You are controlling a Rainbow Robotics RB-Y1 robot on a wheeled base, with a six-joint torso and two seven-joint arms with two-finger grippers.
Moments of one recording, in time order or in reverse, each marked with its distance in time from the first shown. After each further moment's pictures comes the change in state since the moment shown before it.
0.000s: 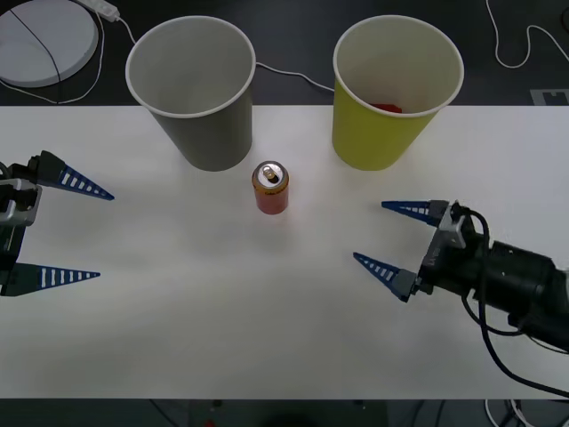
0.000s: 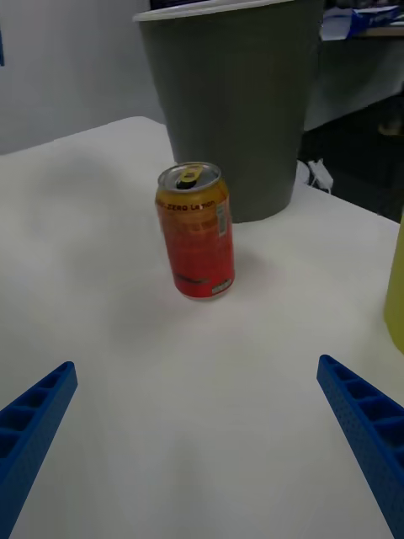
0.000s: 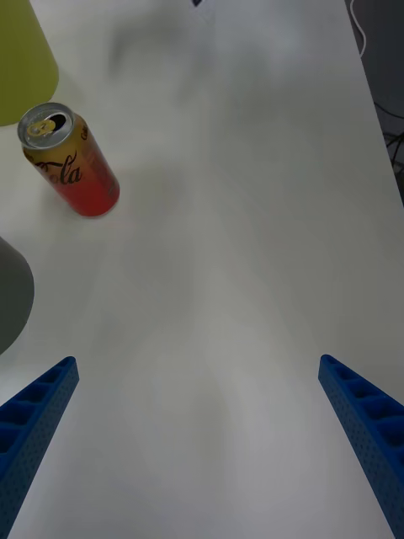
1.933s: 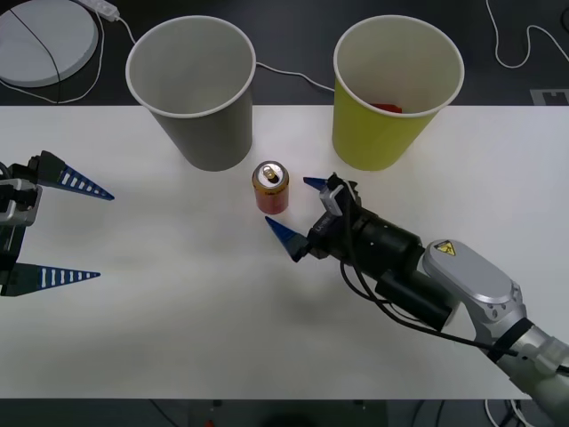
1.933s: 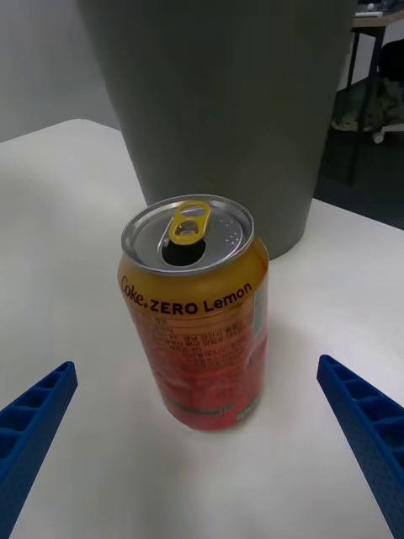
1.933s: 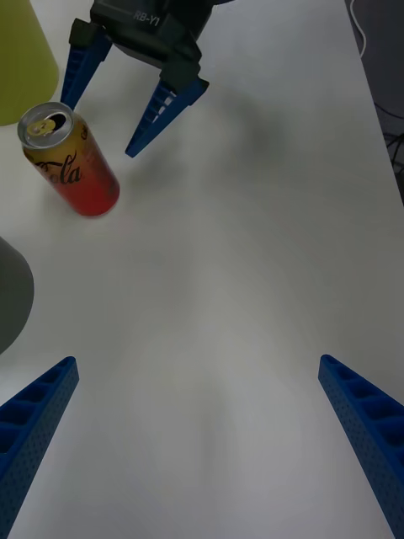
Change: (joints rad) right arm -0.326 0.181 0.425 0.196 -0.122 0.532 0.098; left arm 0.000 0.000 0.000 0.000 0.000 0.000 0.000
